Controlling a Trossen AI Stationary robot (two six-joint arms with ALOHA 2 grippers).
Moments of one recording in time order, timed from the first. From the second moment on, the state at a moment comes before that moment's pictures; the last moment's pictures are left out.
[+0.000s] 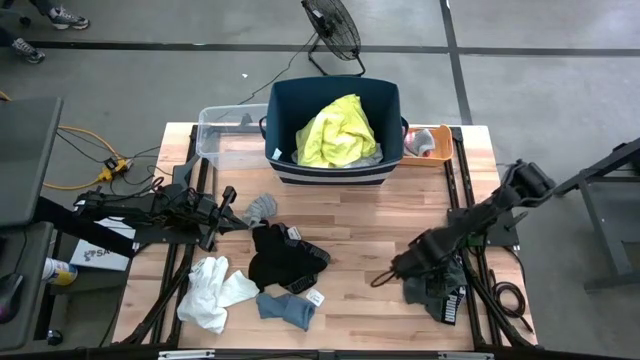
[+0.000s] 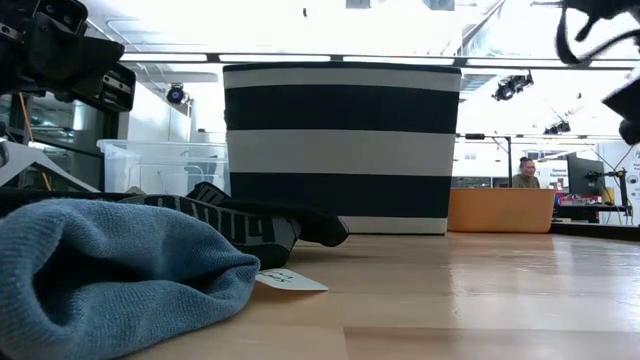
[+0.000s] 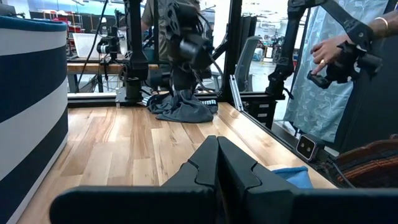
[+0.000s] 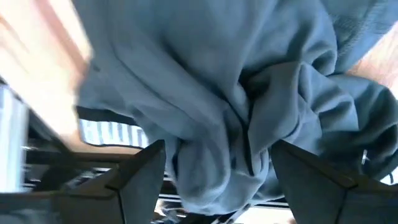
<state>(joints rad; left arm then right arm) -0.07 0.01 0.01 0.05 0.23 -0.06 0.55 1.55 0.91 -1.17 -0.37 0.61</state>
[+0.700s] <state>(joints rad) -0.07 0.01 0.01 0.05 0.22 -0.06 0.70 1.73 0.91 -1.07 -0.34 0.60</state>
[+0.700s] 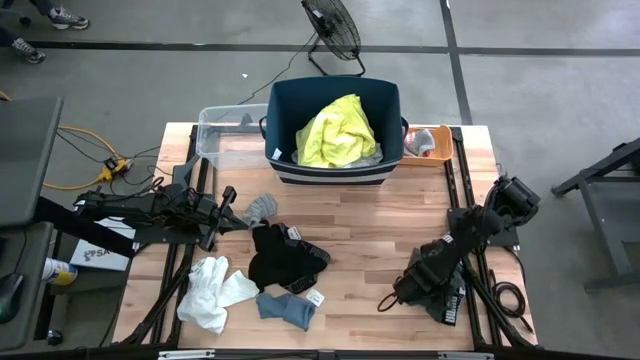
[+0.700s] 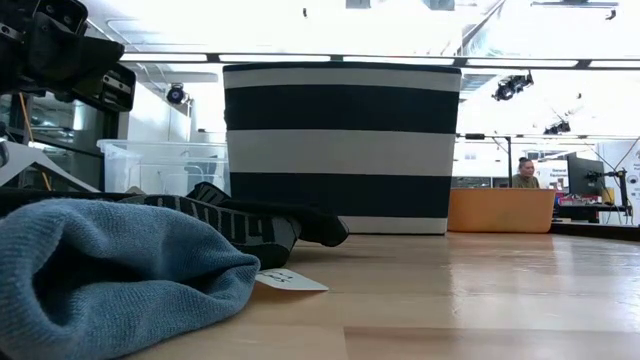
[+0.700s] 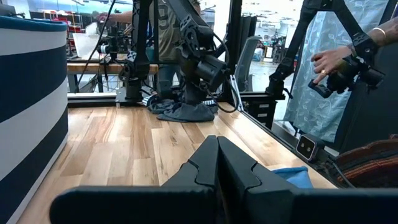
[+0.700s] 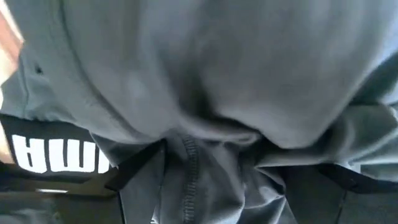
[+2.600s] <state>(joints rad) -0.07 0.01 0.01 0.05 0.22 -0.06 0.64 1.74 0.77 -0.95 -0.29 0.58</state>
